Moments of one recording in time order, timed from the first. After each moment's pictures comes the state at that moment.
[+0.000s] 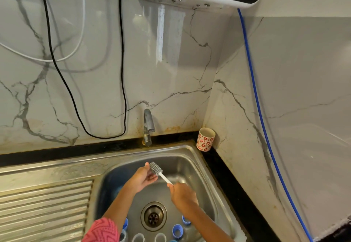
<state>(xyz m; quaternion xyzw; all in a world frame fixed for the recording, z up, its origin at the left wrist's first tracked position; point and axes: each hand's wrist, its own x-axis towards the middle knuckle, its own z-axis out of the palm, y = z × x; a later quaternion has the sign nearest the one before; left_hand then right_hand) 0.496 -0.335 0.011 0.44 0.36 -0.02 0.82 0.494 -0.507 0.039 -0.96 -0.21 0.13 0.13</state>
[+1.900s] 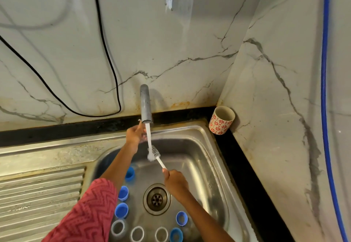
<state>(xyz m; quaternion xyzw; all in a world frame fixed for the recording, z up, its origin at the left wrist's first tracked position) 0.597 -0.270 0.002 0.57 0.45 0.12 0.68 0.563 -0.453 -0.047 -0.93 -0.14 0.27 0.22</state>
